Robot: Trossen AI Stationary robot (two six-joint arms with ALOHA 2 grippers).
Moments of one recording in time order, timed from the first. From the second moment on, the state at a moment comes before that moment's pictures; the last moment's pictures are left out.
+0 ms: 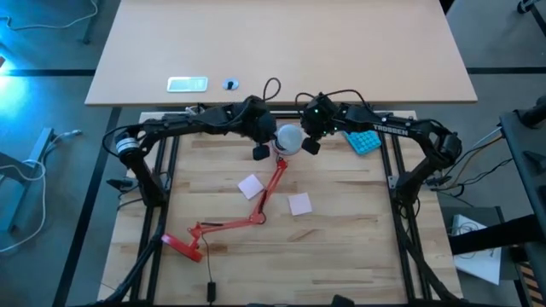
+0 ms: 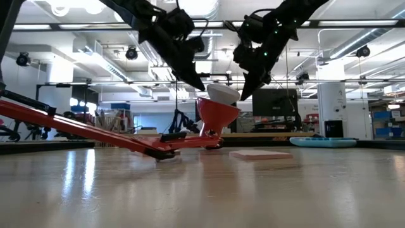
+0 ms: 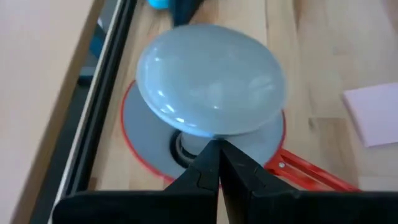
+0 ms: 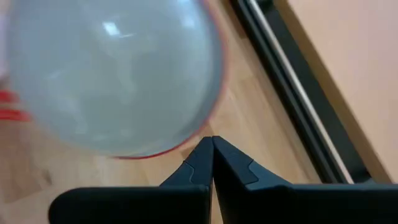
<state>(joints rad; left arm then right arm) 0.45 1.73 1.36 -0.42 0.15 0.36 -0.51 1.57 1.21 -0.54 0.01 -0.18</state>
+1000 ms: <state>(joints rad) 0.45 1.64 1.36 -0.47 0.12 0.29 -0.53 1.57 1.21 -0.59 -0.03 -0.11</state>
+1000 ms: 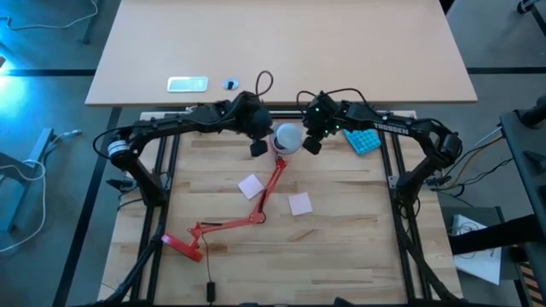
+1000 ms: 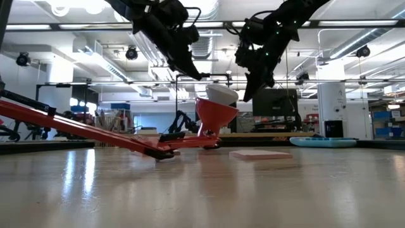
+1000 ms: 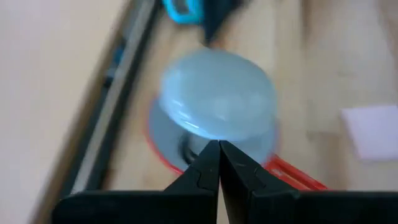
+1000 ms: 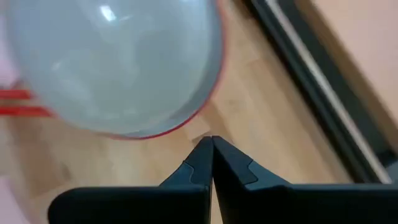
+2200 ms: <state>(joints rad) 0.50 1.71 1.36 -0.34 -0.01 0.30 -0.52 1.63 1.24 -0.58 -0.21 -0.11</state>
